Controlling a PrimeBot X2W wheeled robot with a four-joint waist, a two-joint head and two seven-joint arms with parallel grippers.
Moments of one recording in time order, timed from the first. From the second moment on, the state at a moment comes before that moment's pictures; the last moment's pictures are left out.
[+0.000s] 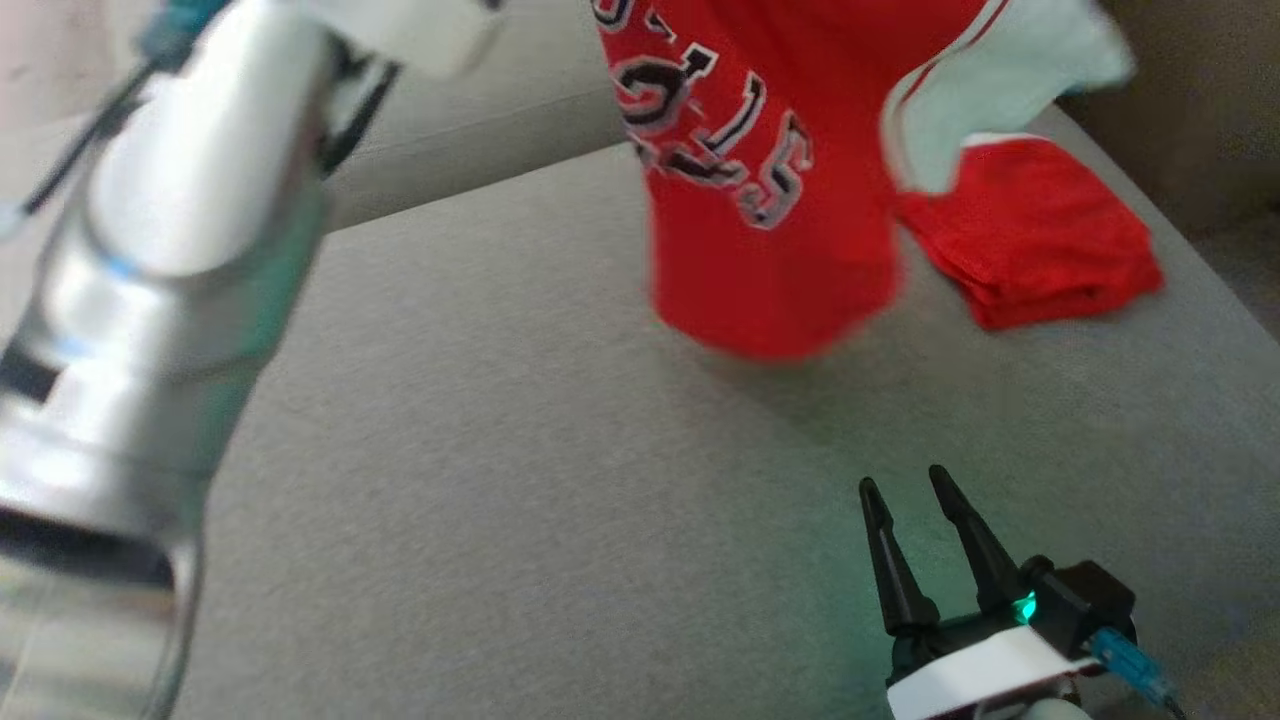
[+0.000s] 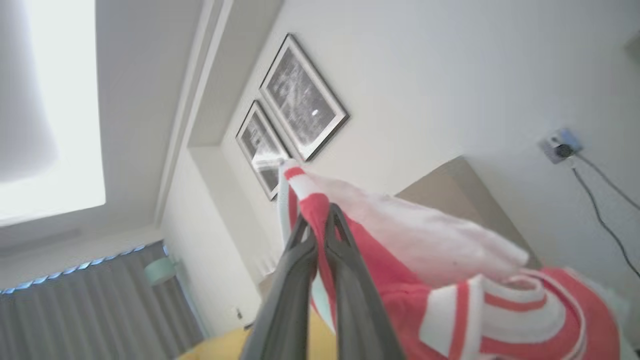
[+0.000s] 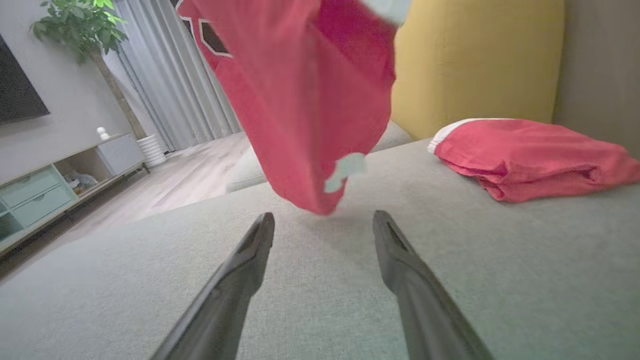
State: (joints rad) left arm -1.19 0.20 -0.57 0.50 -0.23 -0.13 -0.25; right arm 0.07 -0.05 0.23 0.22 0.24 0.13 -0.26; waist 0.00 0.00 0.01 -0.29
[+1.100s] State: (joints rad) left arm -0.58 0.42 -0.61 0.33 -0.31 -0.07 -0.15; right arm 0.03 -0.05 0.19 0.21 0.19 0.13 -0.26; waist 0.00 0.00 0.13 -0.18
